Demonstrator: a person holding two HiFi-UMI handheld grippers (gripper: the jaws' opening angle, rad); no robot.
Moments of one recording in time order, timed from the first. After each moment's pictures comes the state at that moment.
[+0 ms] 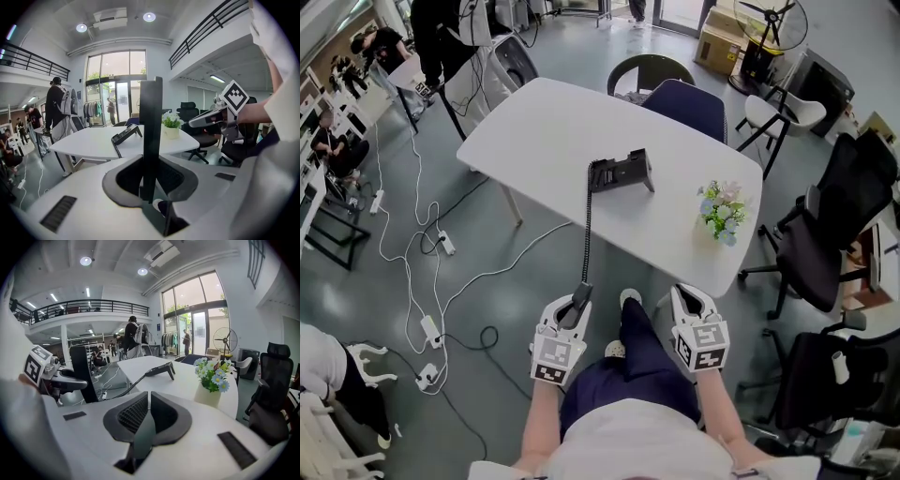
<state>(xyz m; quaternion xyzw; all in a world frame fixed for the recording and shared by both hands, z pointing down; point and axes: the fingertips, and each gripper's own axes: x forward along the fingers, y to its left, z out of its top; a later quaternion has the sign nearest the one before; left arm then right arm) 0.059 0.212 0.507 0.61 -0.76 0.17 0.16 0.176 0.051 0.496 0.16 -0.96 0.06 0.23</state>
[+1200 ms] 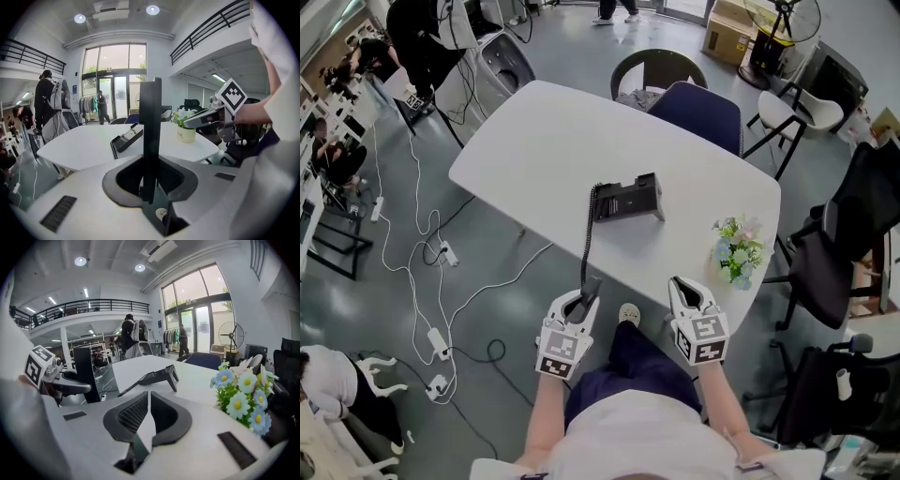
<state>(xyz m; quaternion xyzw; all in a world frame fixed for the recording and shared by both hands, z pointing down) -0.032 0.122 0.520 0.62 -0.74 0.18 0.19 0.065 -0.024 0.509 0.14 -0.96 0.08 0.24</state>
